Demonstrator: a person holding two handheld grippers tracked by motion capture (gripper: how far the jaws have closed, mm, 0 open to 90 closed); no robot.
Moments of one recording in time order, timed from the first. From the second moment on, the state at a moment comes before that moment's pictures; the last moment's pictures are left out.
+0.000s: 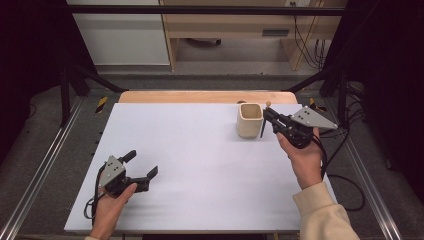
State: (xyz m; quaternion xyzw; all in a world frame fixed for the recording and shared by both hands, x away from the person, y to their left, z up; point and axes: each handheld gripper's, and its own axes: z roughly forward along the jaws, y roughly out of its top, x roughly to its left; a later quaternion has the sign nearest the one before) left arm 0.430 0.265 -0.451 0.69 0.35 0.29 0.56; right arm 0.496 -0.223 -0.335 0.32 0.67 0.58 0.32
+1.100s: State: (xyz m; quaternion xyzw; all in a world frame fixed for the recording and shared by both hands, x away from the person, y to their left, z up) left arm 0.430 0.264 -0.451 0.69 0.33 0.30 0.57; right arm 0.533 -0.202 -0.321 0.32 0.66 0.59 0.34
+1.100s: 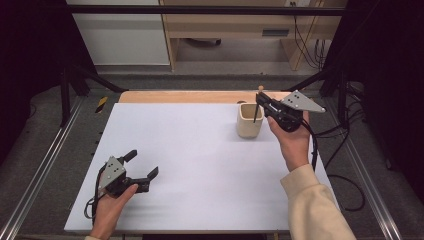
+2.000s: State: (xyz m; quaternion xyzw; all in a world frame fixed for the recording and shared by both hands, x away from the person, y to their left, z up) left arm 0.430 0.265 -0.451 0.69 0.32 0.30 0.57; right arm 0.553 -0.200 -0.330 0.33 0.64 0.59 0.36
